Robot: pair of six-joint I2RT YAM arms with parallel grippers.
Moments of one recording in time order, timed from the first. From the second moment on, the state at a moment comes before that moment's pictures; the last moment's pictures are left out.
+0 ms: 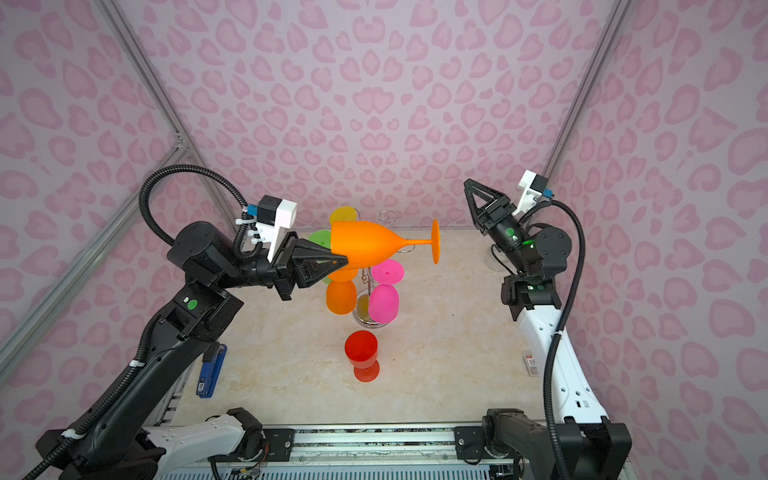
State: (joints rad) left arm -0.61 1.17 1.48 -0.16 0.95 -0.32; right arm -0.01 1.16 1.21 0.35 -0.58 1.19
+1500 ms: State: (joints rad) left arm -1.21 1.94 1.95 -1.28 -0.02 0.26; right arm -0.26 1.05 1.01 -0.13 -0.43 0.82
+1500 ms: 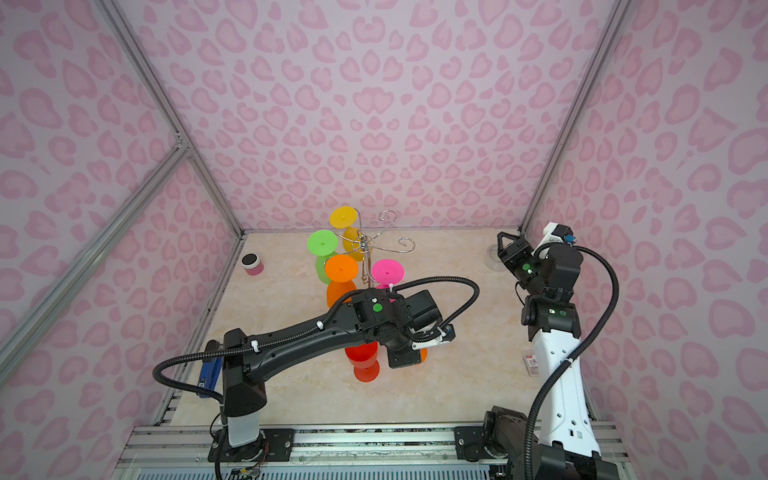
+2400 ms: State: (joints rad) left arm -1.21 2.00 1.94 -1.26 0.00 0.24; right arm -0.26 1.05 1.00 -0.11 -0.45 0.85
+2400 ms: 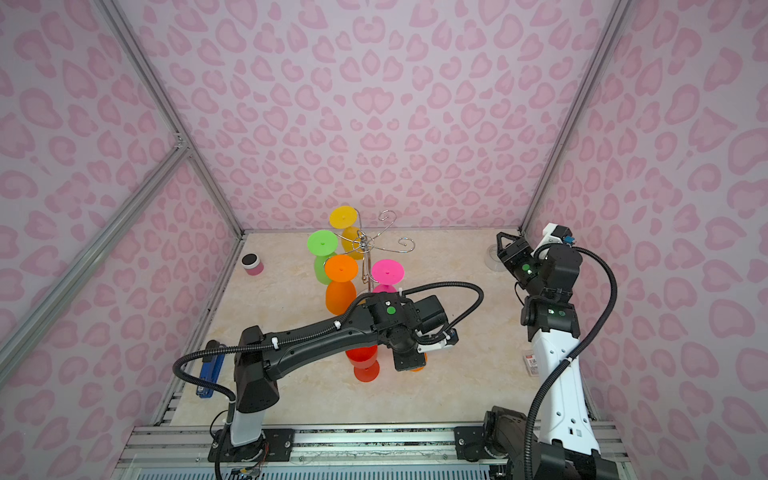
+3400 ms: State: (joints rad) left arm -1.10 1.40 1.83 -0.94 -0.01 0.09; right arm -0.12 1.03 1.09 -0.15 -0.47 0.81
